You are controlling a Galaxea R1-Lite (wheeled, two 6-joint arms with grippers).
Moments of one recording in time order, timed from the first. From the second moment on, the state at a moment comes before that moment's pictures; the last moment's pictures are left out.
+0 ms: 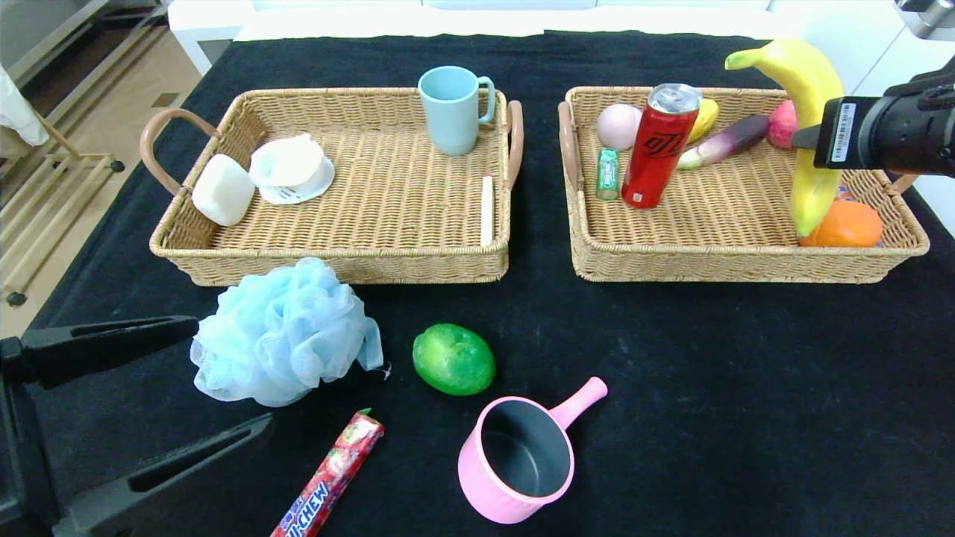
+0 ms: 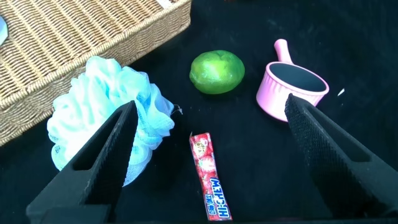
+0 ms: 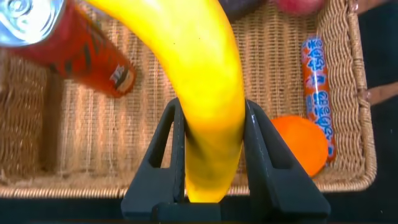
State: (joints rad) left arm -0.44 0.91 -0.66 -0.10 -0.20 0.21; right arm 0.26 1.61 -1.58 0.17 -0.31 0.08
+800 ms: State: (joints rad) left arm -0.44 0.90 -0.67 -0.10 -0.20 0.21; right arm 0.25 1.72 -1.59 0.04 -0.35 0.08
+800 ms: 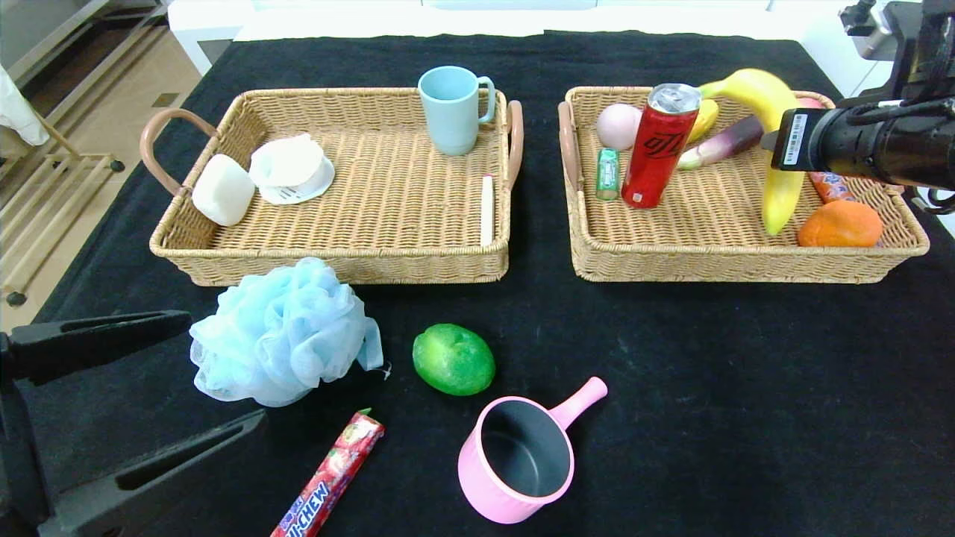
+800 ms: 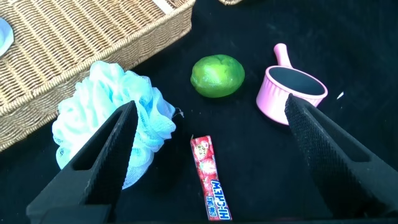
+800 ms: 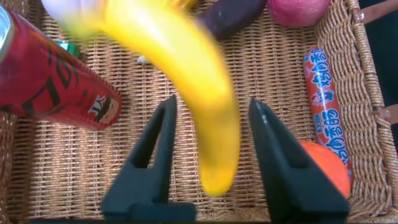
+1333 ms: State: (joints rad) left arm -0.44 0.90 -0.67 -0.10 -0.20 0.21; right arm 0.25 1.69 -1.57 0.05 -0.35 0.08
